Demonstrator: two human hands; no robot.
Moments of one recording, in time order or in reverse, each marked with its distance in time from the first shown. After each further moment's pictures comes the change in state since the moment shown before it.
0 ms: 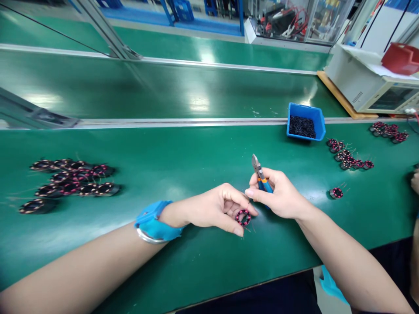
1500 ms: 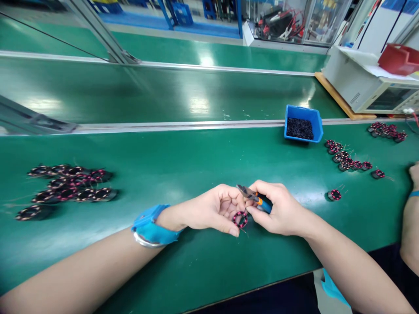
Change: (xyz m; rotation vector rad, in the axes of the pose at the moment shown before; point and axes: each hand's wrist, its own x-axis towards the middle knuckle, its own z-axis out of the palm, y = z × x) left_hand -0.001 -0.002 -0.002 -0.135 0.065 0.028; right_hand -0.017 -0.008 0.004 -0.455 -0.035 -0.324
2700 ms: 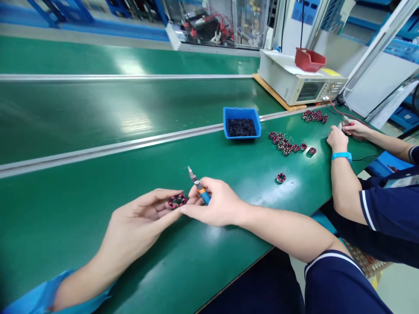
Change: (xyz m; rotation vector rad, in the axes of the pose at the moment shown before) left_hand 0.008 0.002 0.005 0.321 0.711 0.308; right_hand 0.014 0.013 0.018 0.456 0.262 0.331
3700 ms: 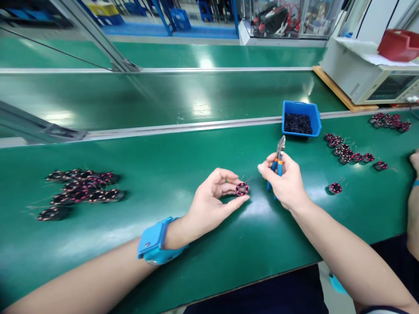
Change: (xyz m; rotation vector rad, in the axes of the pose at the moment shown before) left_hand -0.019 -0.005 0.014 0.066 -0.018 0.201; right_hand 0.009 0.002 -0.011 0.177 0.360 -0.035
